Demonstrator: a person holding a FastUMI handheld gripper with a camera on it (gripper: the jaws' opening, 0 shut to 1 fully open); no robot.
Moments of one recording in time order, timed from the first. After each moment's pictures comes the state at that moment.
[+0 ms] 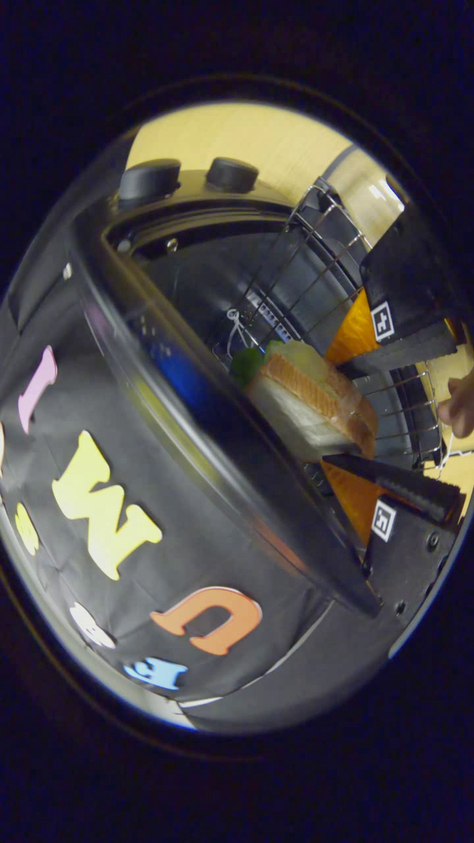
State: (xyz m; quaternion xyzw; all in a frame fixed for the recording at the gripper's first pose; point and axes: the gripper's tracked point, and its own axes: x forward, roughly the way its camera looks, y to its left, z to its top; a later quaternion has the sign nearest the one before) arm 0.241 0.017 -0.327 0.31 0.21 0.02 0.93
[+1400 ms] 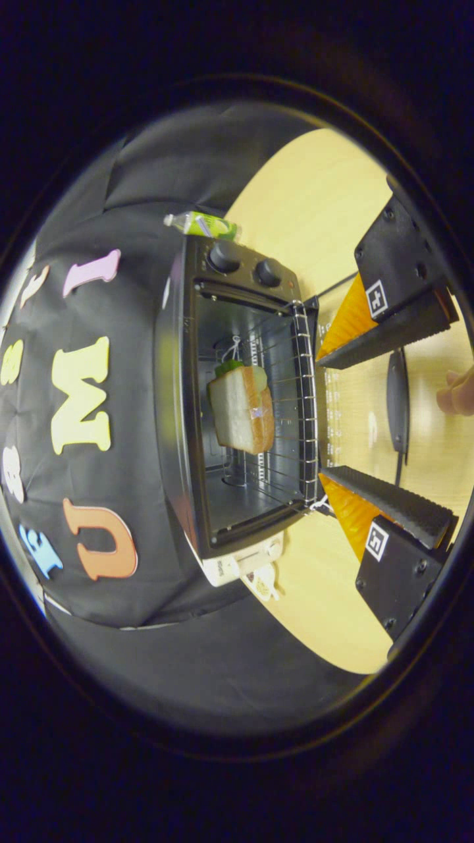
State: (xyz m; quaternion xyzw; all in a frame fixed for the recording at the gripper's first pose) arm 0.087 0.000 -0.327 0.00 0.23 0.02 0.97
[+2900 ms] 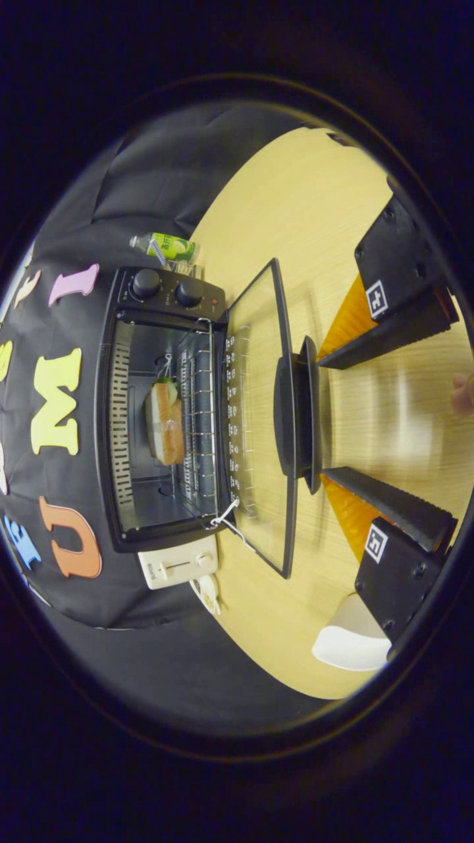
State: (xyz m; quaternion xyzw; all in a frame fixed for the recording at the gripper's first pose) arm 0.030 -0.006 -0.416 0.00 0.28 0.00 0.96
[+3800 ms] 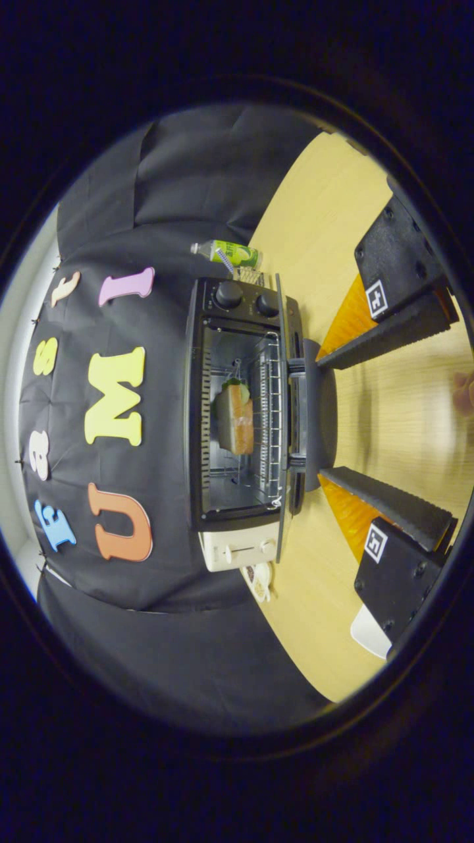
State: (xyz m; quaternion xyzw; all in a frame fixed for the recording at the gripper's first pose) arm 0.035 -0.003 -0.347 -0.01 0.12 0.01 0.99
